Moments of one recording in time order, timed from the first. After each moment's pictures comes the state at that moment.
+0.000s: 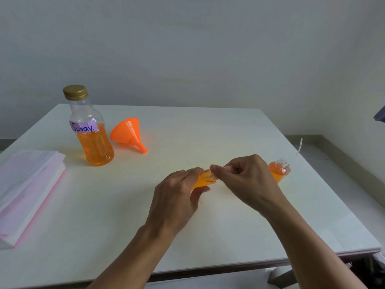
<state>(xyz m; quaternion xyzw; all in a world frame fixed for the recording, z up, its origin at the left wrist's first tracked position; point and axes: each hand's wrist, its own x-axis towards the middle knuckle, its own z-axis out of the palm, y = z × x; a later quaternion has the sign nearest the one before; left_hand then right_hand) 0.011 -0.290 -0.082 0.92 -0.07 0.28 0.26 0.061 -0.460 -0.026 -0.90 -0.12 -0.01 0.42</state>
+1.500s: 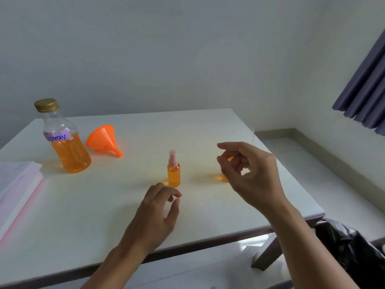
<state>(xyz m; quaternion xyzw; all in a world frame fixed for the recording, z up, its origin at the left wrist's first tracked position) -0.036 -0.311 -0.104 0.92 -0.08 0.19 0.33 0.020 -0.534 -0.013 -0.83 -0.22 -0.24 0.46</state>
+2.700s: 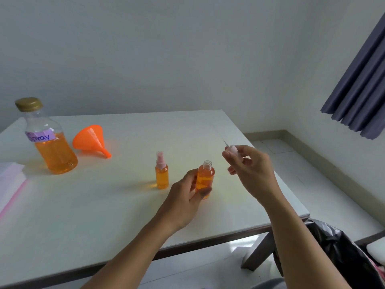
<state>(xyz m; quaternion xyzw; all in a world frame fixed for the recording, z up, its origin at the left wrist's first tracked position) 0.008 -0.389 -0.082 0.85 -0.06 0.03 0.52 0.056 -0.572 -0.027 -0.84 -0.06 -0.12 0.53</state>
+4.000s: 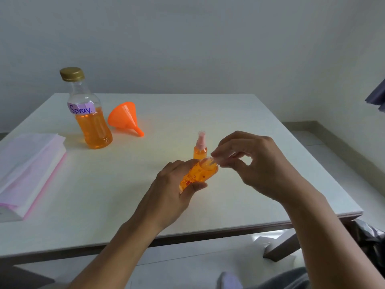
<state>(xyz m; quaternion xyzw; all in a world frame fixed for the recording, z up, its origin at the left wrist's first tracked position) -0.035 -0.288 -0.086 0.91 -0.06 0.13 0.38 0.027 -0.494 -0.008 -0.86 -0.38 -0.10 0.33</state>
